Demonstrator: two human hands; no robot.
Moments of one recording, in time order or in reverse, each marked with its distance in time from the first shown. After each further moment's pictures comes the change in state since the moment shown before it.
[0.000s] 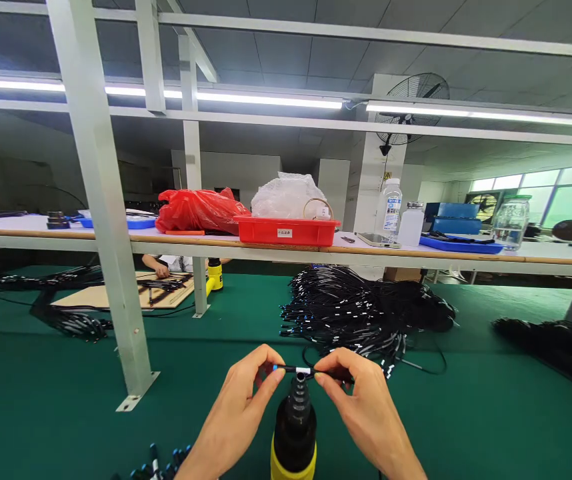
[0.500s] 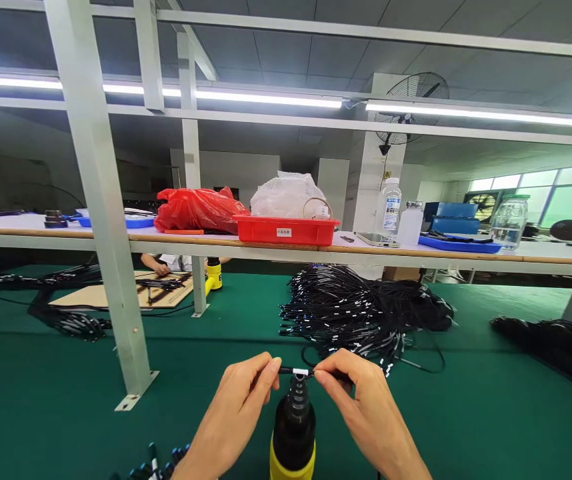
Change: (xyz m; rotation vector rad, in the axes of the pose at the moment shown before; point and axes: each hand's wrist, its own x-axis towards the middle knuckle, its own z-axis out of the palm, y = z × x) left_hand 0.000 -0.006 0.000 0.090 0.022 -0.016; right_hand -0.005 -0.002 -0.006 -0.070 -0.056 -0.070
